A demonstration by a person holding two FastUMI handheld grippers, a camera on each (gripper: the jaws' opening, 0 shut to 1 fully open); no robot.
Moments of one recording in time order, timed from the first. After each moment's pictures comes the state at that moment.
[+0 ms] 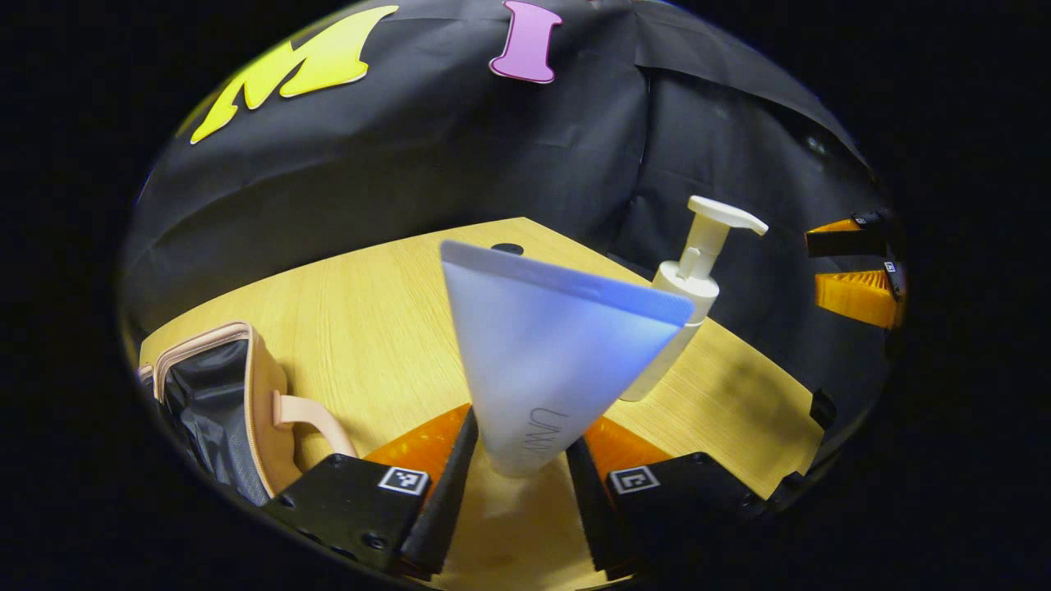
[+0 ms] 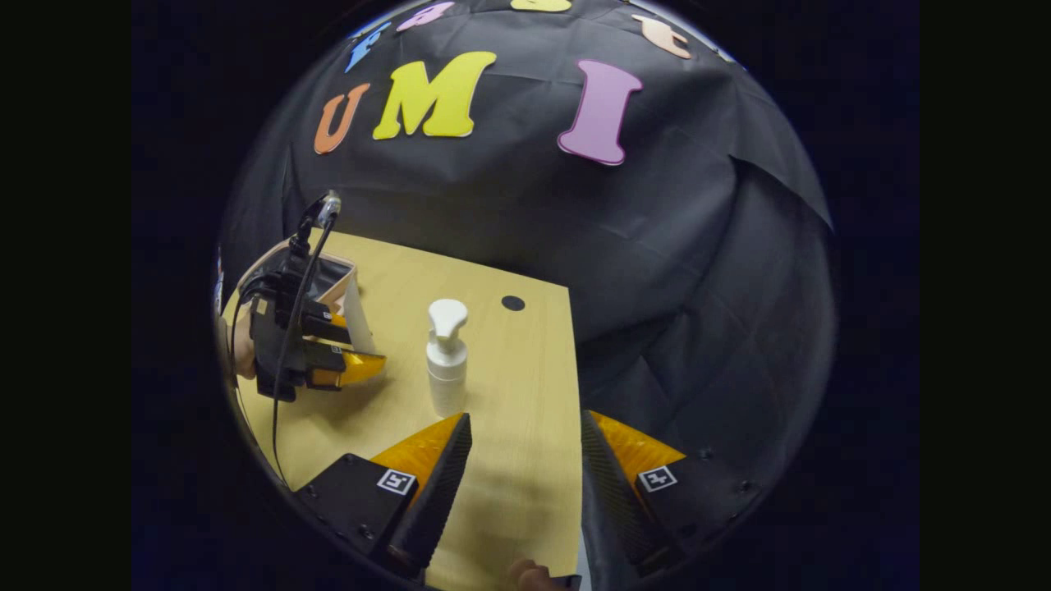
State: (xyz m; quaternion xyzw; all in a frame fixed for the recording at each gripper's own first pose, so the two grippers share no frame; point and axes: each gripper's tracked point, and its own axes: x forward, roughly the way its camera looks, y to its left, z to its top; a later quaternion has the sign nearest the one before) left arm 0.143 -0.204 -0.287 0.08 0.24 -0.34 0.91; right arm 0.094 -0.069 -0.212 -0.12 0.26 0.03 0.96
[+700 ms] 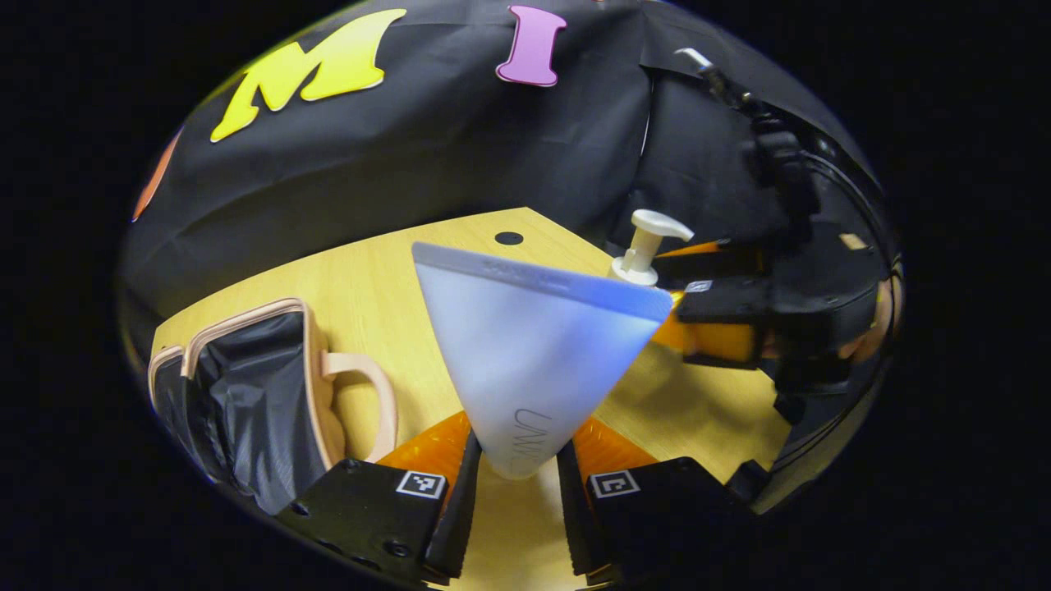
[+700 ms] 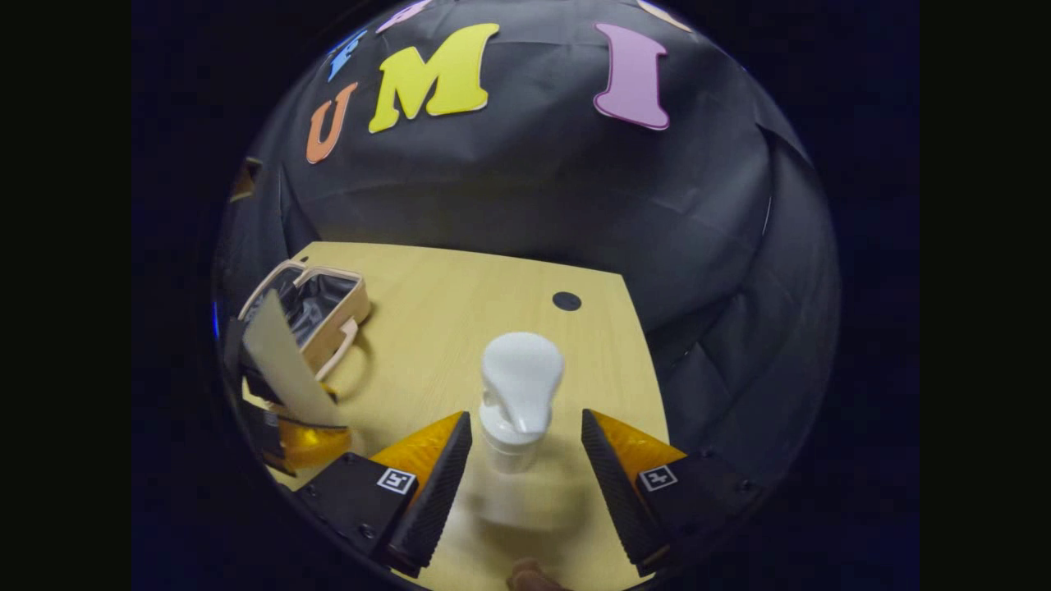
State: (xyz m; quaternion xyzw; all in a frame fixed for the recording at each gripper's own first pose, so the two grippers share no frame) left arm 0.067 -0.156 -0.244 0.07 0.28 -0.31 0.91; right arm 0.187 0.017 -0.268 -0.06 0.28 0.07 0.96
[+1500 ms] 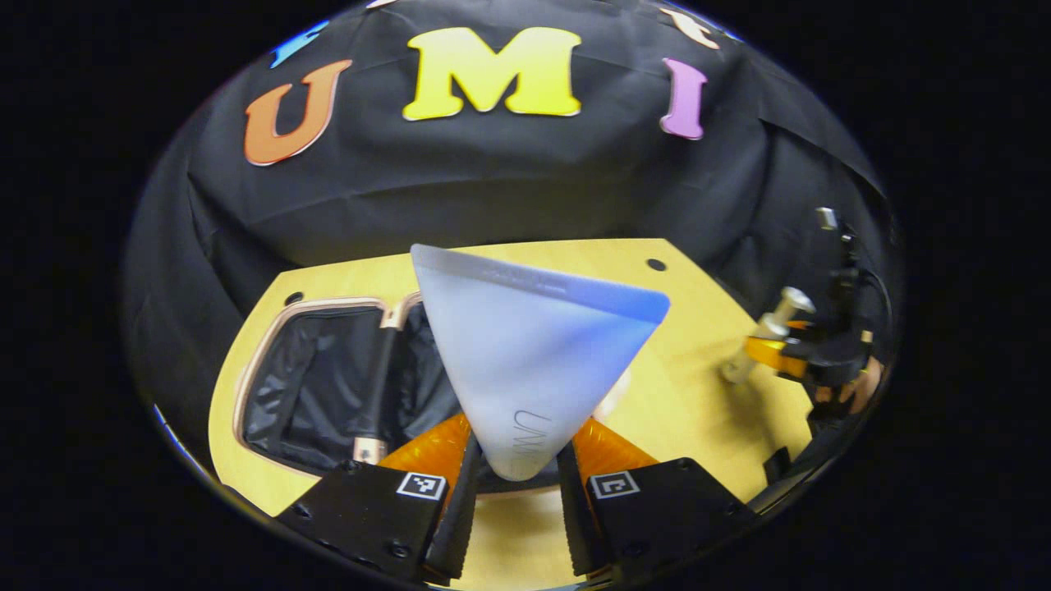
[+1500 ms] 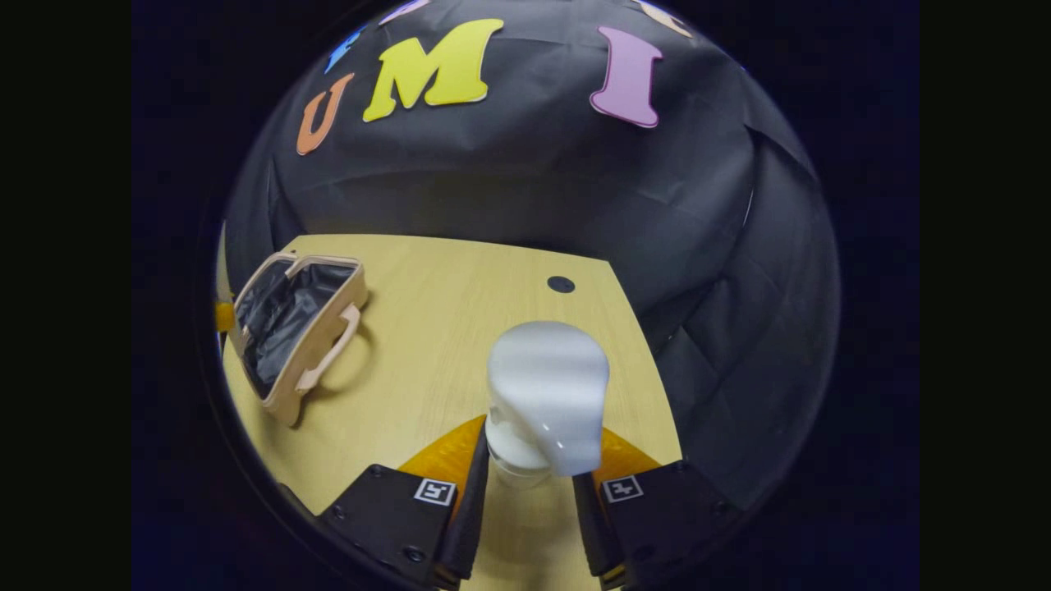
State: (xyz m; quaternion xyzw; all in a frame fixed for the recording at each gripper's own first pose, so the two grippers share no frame) left arm 0.067 0.080 -0.199 0.02 0.29 -0.11 0.95; right arm 0.131 0.044 -0.261 -0.06 0.29 0.01 0.96
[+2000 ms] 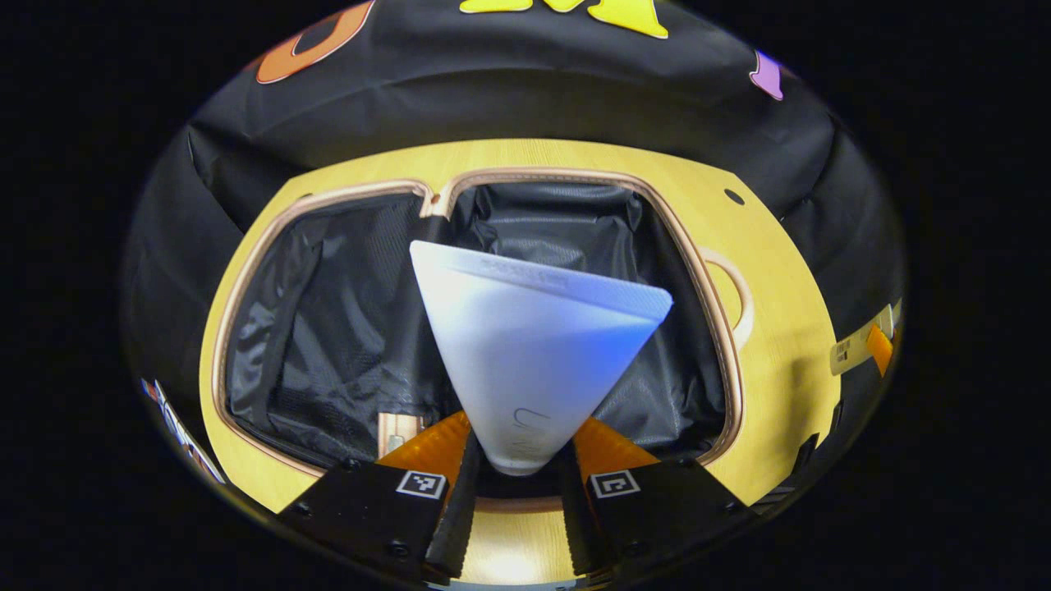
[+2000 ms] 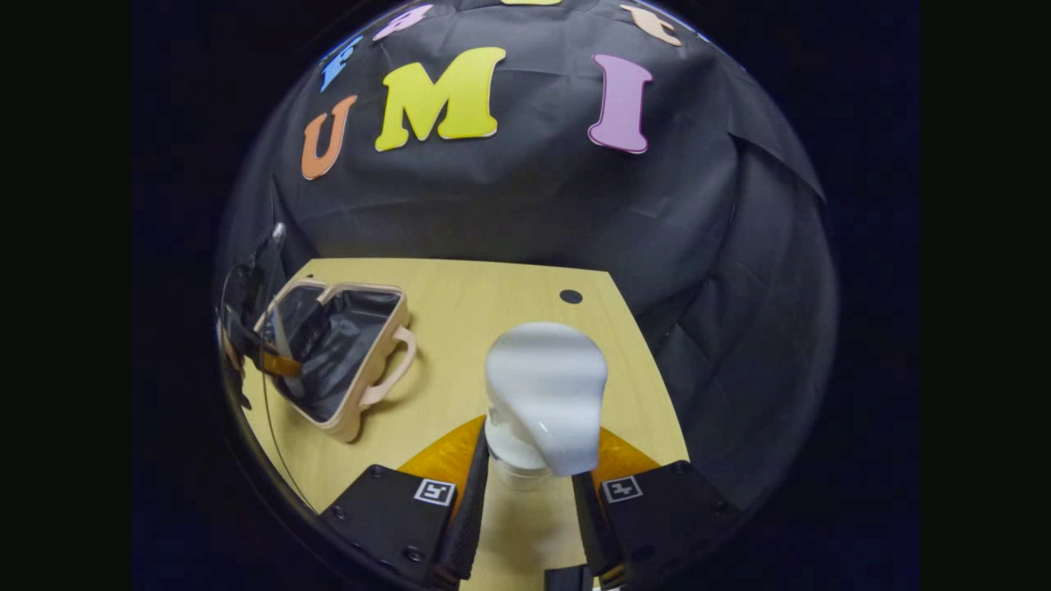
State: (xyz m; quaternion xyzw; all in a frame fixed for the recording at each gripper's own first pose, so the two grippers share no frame) left arm 0.076 0.122 -0.303 0.00 0.46 -0.09 0.88; right arm 0.071 0.099 -0.204 -0.02 0.26 0.01 0.96
